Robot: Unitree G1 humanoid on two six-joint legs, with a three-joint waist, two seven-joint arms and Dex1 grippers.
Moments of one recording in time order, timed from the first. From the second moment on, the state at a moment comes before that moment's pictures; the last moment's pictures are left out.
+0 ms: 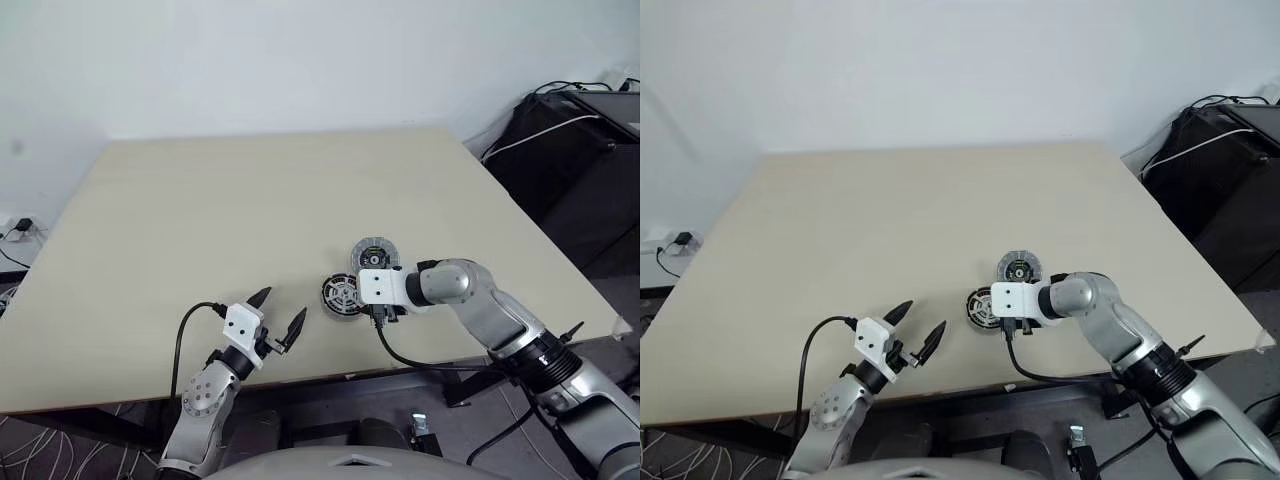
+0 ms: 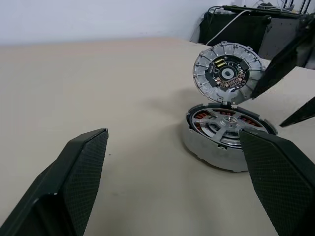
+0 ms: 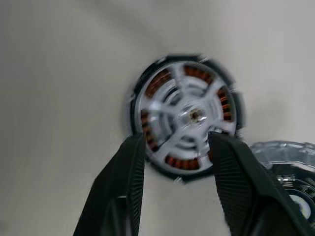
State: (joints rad) left arm 0.24 0.13 -0.20 0.07 -0.13 -0.29 -0.46; right arm -0.43 -0.73 0.55 -0.07 -0.20 0.27 1.06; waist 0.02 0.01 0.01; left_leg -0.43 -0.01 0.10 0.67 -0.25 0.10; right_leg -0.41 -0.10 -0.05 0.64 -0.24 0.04
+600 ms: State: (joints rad) left arm 0.26 0.12 -0.20 0.07 -0.13 -0.29 -0.43; right arm -0.53 -0.65 0.65 0.09 -0.29 0.18 1.24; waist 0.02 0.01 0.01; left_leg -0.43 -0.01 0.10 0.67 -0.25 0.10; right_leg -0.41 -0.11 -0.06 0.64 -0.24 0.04
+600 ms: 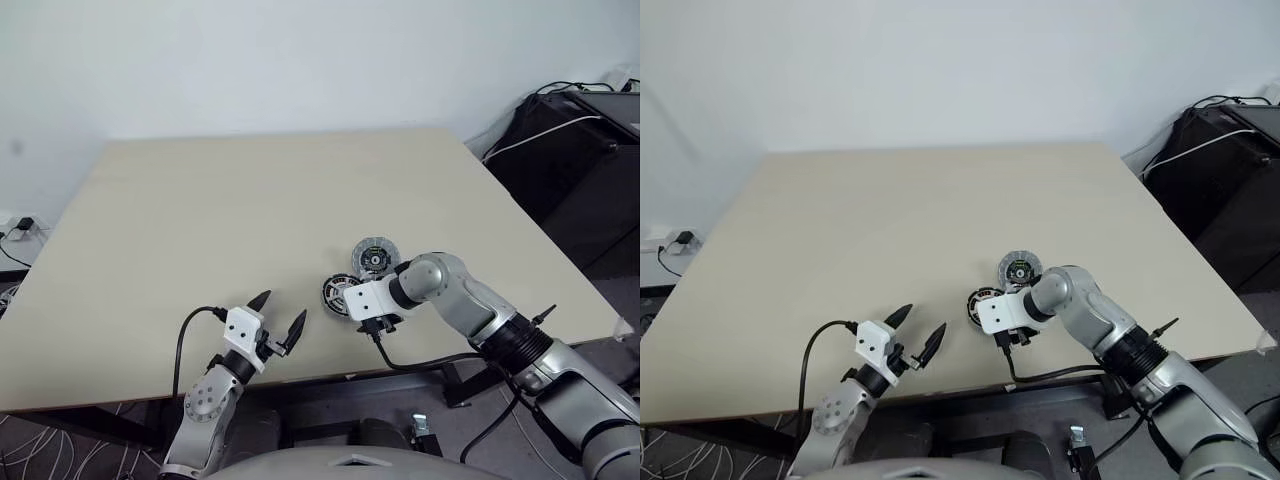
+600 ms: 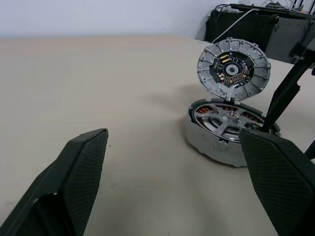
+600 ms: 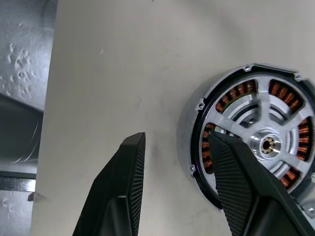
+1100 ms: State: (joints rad) left arm 0.28 0.11 -0.20 0.07 -0.13 -0.29 -0.41; right arm -0.55 -0.62 0.65 0.15 -0.31 0.16 1.24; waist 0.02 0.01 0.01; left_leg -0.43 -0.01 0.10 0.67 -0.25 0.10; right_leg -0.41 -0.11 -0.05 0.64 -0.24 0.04
